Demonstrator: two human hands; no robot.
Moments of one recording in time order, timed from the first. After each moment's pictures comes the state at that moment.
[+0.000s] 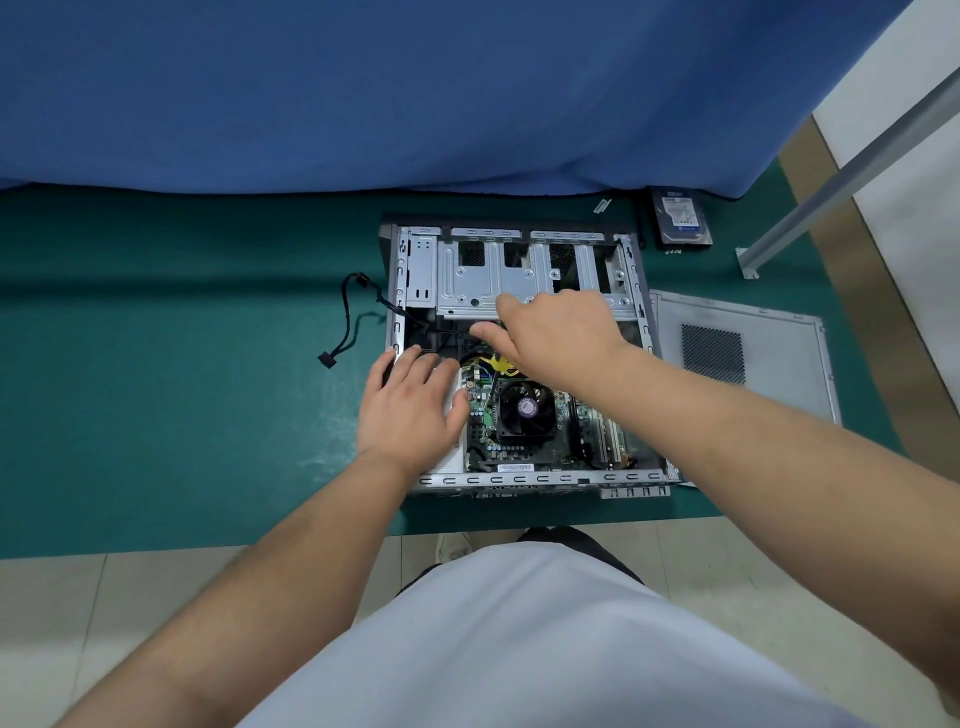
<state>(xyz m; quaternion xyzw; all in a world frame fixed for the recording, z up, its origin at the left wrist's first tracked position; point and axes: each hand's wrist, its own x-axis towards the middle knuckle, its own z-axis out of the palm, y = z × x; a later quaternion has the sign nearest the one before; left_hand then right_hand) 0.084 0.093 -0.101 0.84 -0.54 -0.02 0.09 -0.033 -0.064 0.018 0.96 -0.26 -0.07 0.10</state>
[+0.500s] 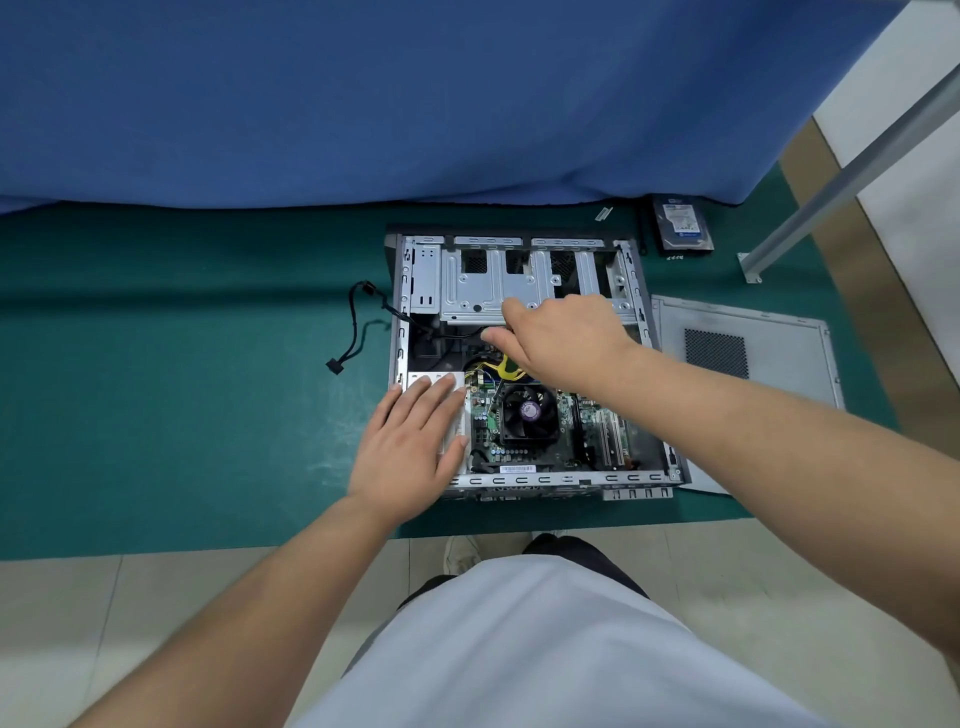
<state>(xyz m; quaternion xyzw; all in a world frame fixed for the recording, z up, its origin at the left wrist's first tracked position) 0.076 0.138 -0.106 0.79 -0.60 -0.02 0.13 -0.043 -0.073 0.012 0.97 -0.22 -0.05 0.09</state>
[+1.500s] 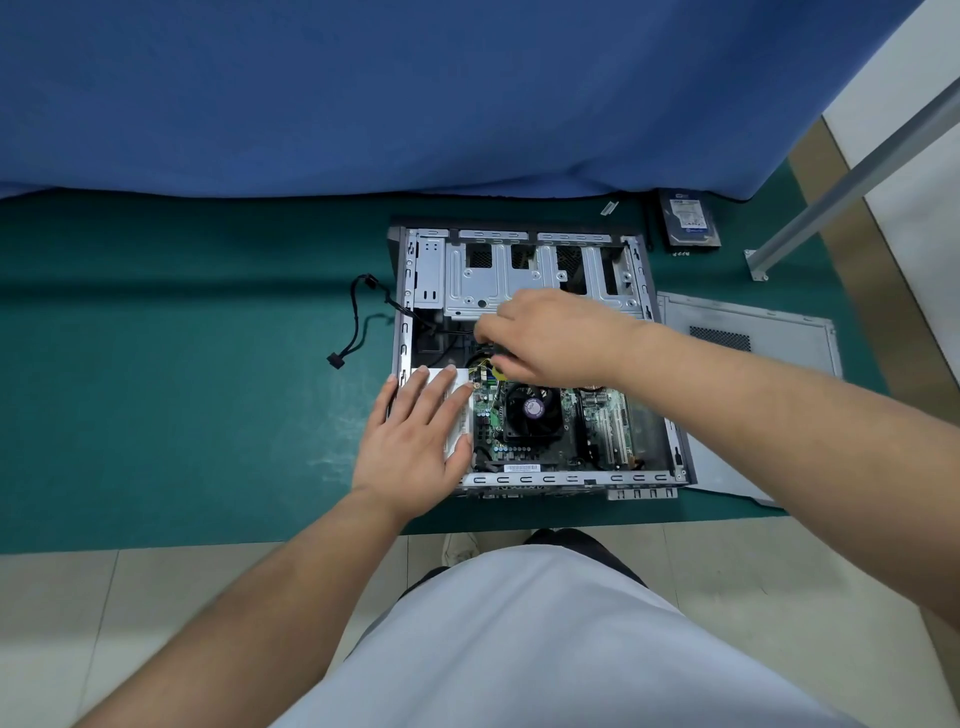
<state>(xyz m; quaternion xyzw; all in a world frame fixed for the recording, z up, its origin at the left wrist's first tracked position) 0.074 0.135 -0.112 0.79 -0.60 0.02 0.11 -0.034 -0.081 0.022 0.99 -0.04 -0.10 0.04</state>
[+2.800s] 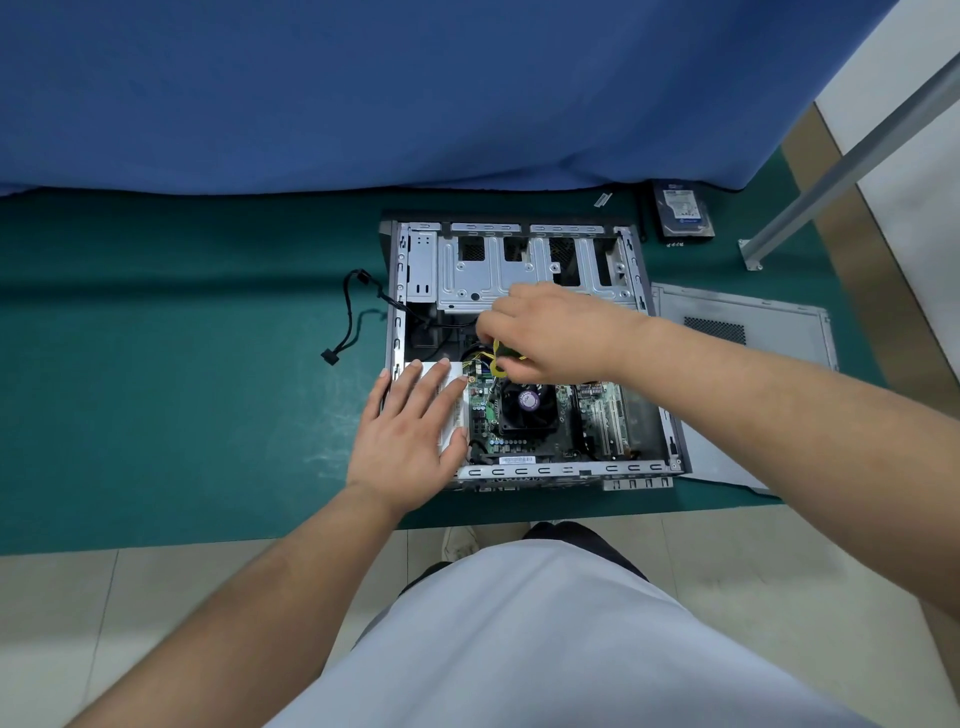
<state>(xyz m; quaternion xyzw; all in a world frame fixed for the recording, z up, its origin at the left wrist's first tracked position) 0.075 0.134 -0.114 0.79 -0.60 0.01 0.11 -0.044 -0.085 0.021 1.00 0.00 -0.10 0.02</state>
